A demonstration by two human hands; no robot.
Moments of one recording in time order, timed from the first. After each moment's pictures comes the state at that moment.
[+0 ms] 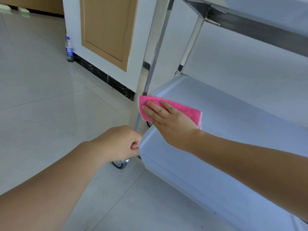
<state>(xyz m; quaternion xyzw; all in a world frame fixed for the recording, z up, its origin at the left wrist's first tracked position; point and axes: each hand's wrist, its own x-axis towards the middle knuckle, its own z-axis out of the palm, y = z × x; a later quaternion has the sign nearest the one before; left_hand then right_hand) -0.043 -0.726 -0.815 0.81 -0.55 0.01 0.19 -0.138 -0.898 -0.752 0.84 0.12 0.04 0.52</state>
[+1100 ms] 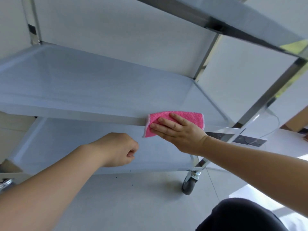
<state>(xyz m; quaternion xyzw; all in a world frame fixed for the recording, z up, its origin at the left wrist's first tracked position) -0.235 -0.924 -0.818 0.56 -0.82 -0.05 0.08 -0.475 -1.041 -0.774 0.86 -0.01 0.04 0.52</state>
